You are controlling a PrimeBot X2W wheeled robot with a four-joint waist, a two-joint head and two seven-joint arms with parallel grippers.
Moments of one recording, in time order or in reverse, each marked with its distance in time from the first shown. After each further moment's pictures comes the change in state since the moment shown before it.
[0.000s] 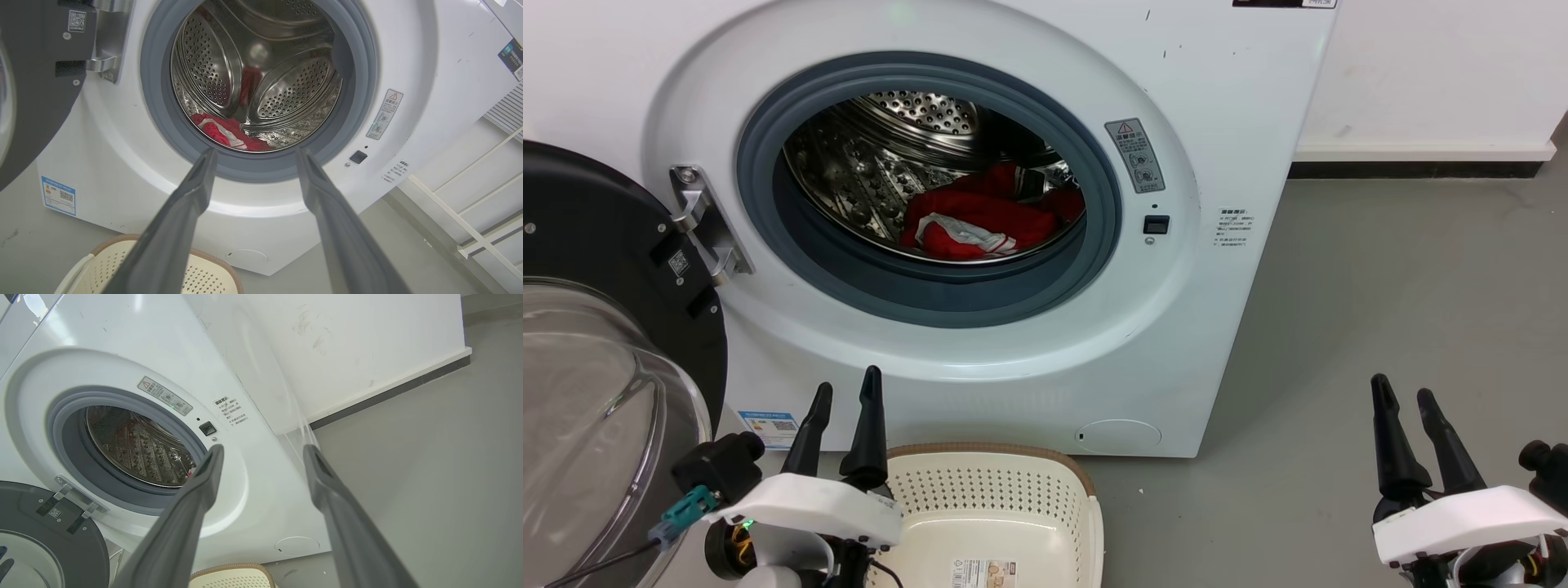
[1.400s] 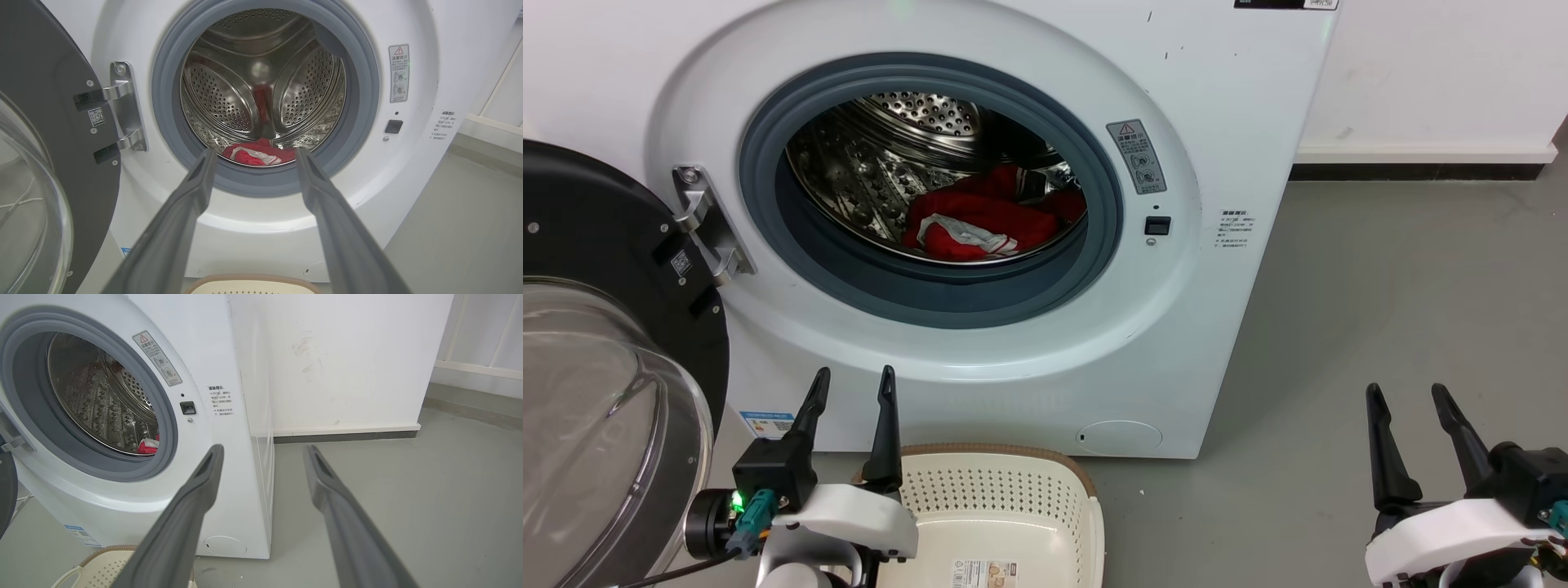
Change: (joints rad) left arm -0.007 0.027 -0.056 0.018 0.417 0.069 -0.109; right arm 0.040 0.000 -0.006 -0.079 -0.430 0.000 -0.016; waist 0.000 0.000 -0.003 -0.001
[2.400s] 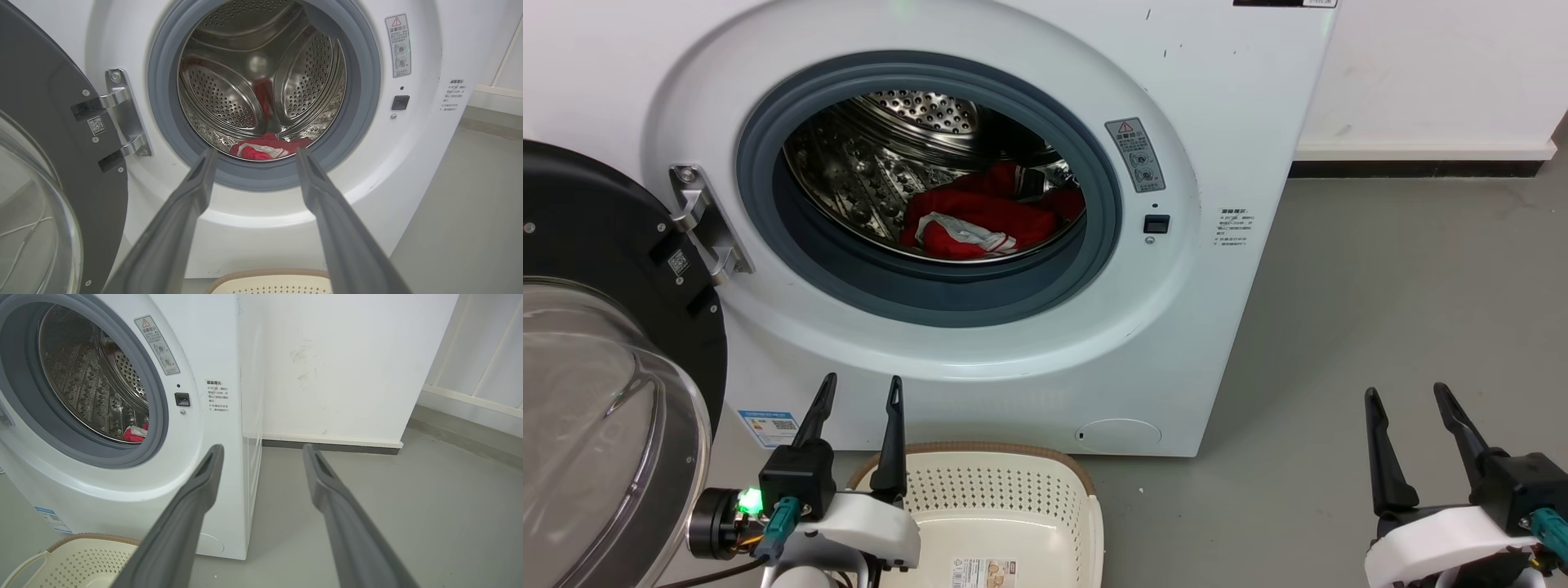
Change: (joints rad) left arm -0.009 -0.009 0.011 0.062 0.129 -0.002 -0.043; right arm 0.007 0.000 -0.005 0.002 -0.130 0.000 -0.040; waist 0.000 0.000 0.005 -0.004
